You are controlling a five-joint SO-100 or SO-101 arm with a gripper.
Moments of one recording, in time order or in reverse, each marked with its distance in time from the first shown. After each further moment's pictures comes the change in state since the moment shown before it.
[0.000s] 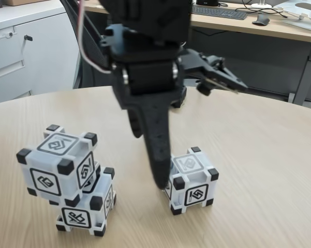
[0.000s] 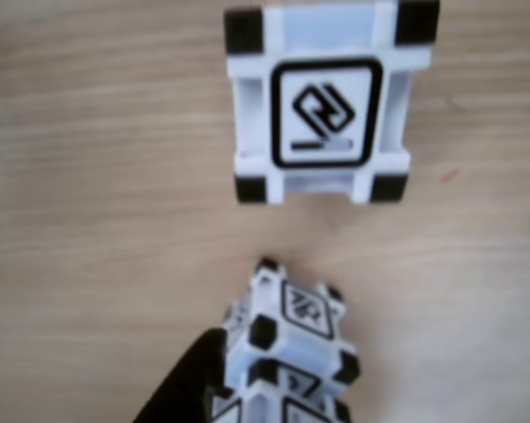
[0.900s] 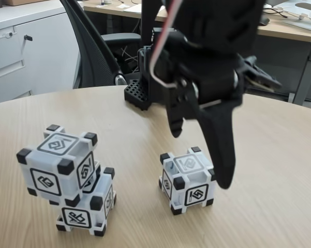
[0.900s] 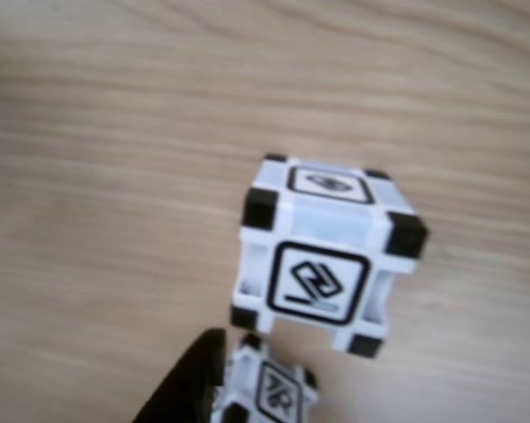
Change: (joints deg) arm -9.2 -4.1 -0.1 2.3 1.3
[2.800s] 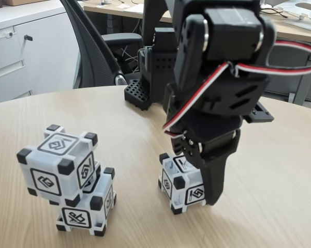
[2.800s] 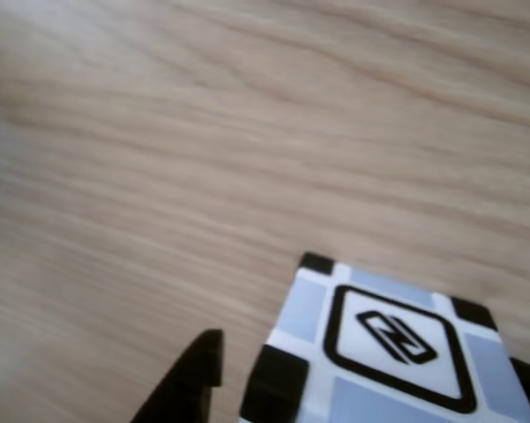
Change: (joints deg) arm -3.1 -10.6 3.5 -3.0 0.8
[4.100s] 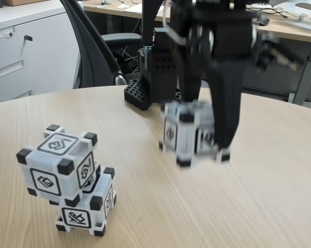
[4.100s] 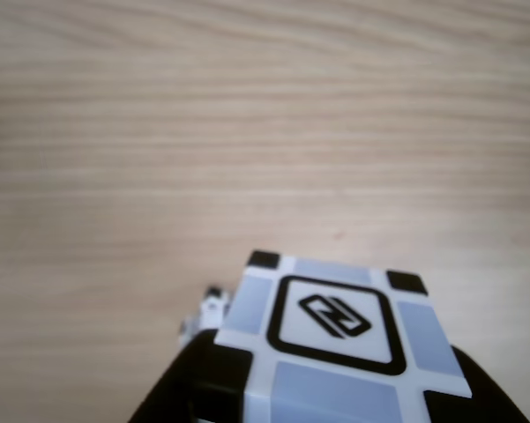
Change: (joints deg) arm -0.1 26.9 0.0 0.6 6.6
